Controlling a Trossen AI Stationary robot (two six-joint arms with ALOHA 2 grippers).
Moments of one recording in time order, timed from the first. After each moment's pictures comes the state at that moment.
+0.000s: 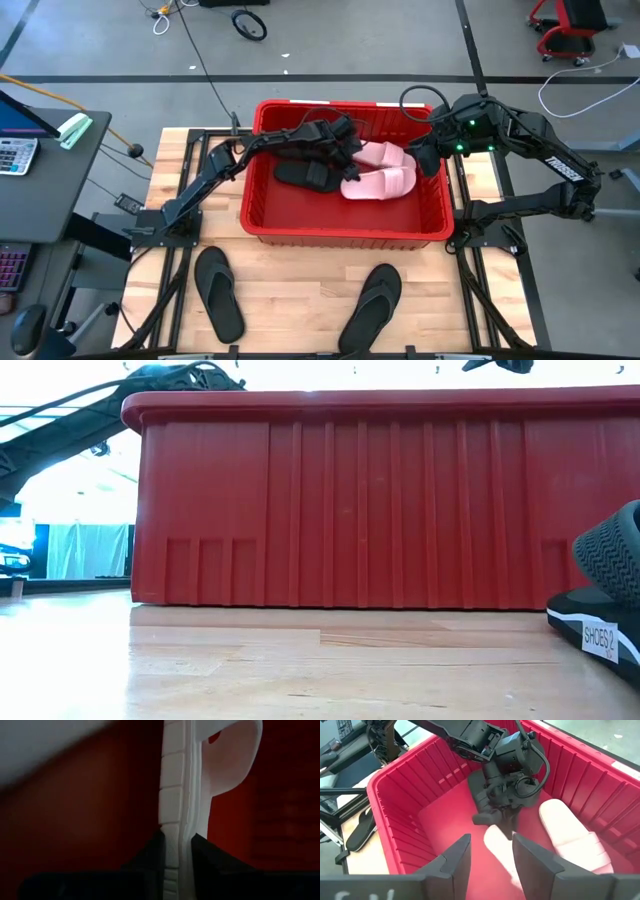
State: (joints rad) left arm 0.44 2.41 2.02 -0.55 0.60 -0.25; right arm -0.36 1.07 1.54 -1.13 -0.01 0.40
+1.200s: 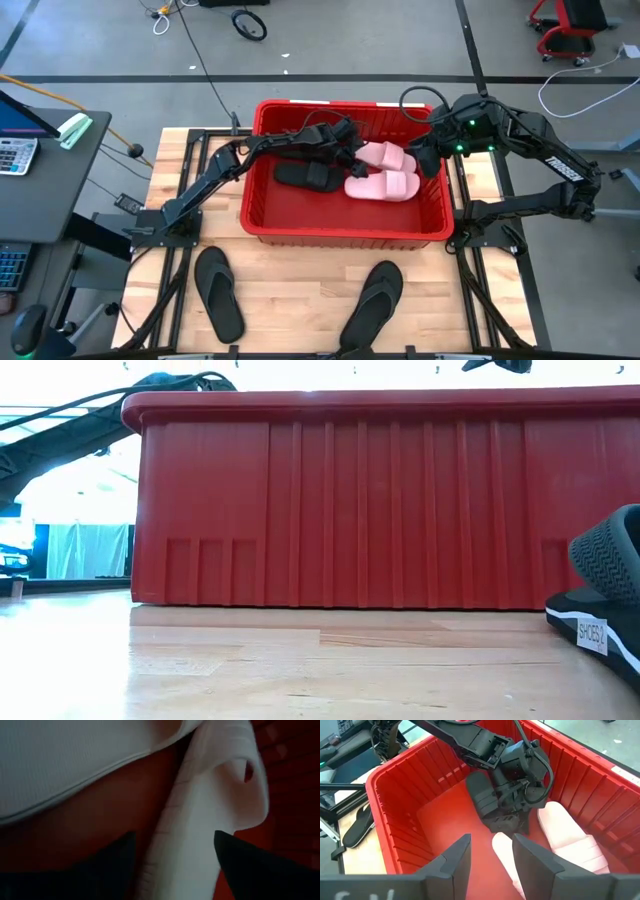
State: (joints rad) left arm 0.44 2.47 2.02 -0.40 0.48 -0.43; right arm -0.36 1.07 1.54 -1.13 -0.01 0.37
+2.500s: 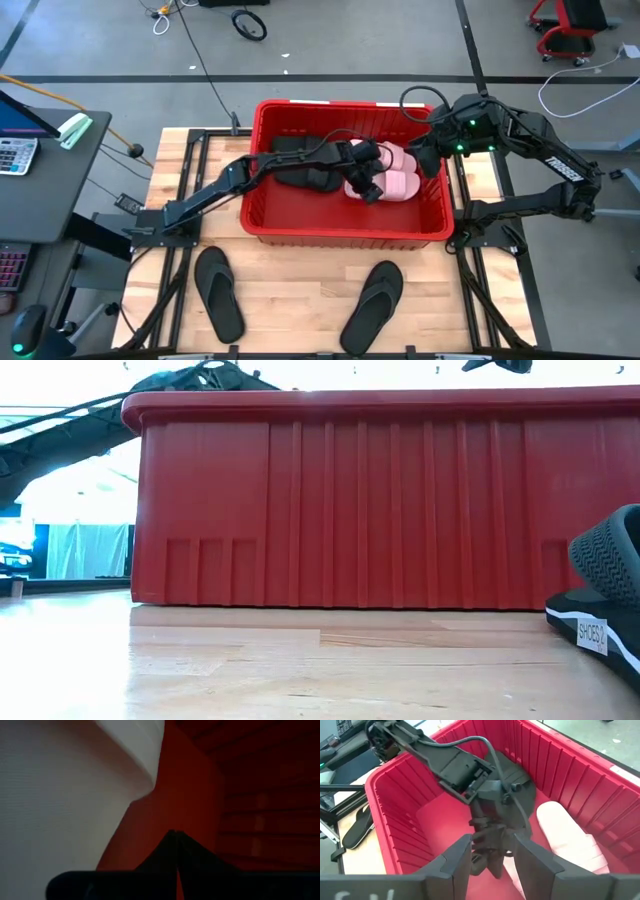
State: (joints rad) left arm 0.26 2.56 2.30 -0.62 0.54 -0.44; right arm -0.36 1.07 1.54 -1.13 -0.01 0.37
